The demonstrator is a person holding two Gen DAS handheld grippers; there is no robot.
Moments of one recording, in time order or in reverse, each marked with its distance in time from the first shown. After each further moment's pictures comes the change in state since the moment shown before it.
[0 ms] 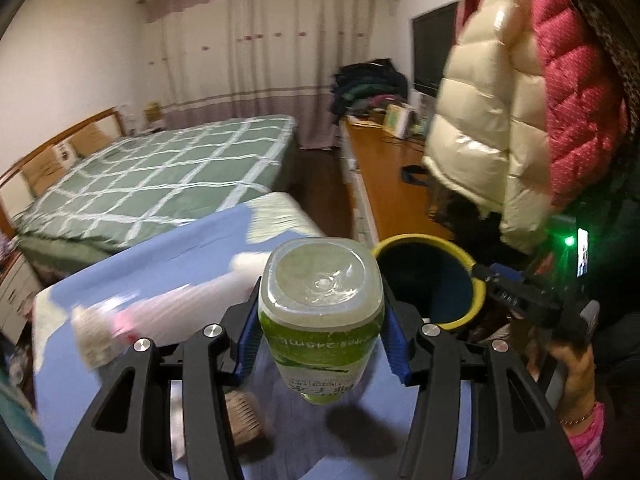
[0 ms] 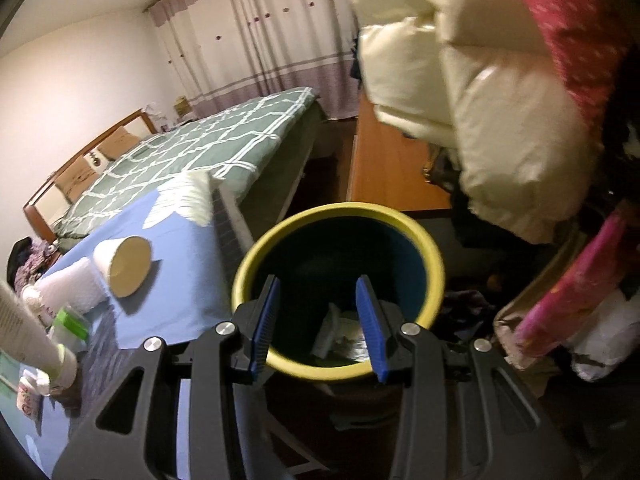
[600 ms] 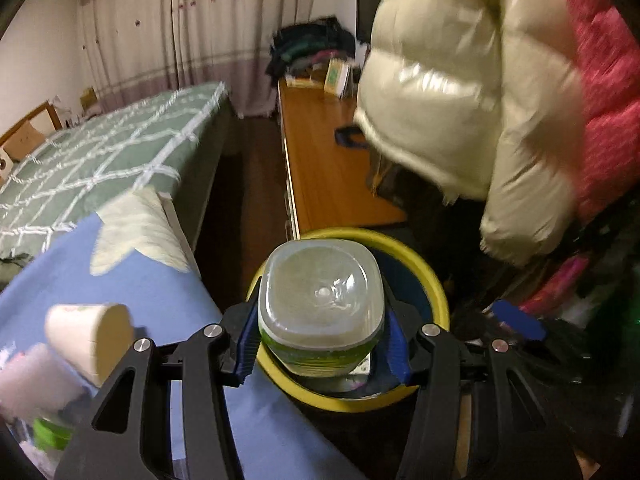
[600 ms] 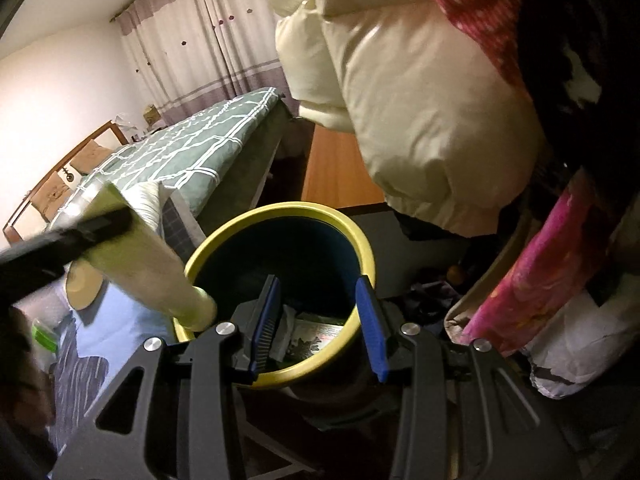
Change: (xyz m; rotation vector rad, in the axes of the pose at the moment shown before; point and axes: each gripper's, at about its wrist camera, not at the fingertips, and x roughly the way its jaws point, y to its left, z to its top) left arm 0.189 -0.126 0.036 0.063 0.166 -0.141; right arm 0.008 -0.049 -0.001 0.069 0.011 -0.083
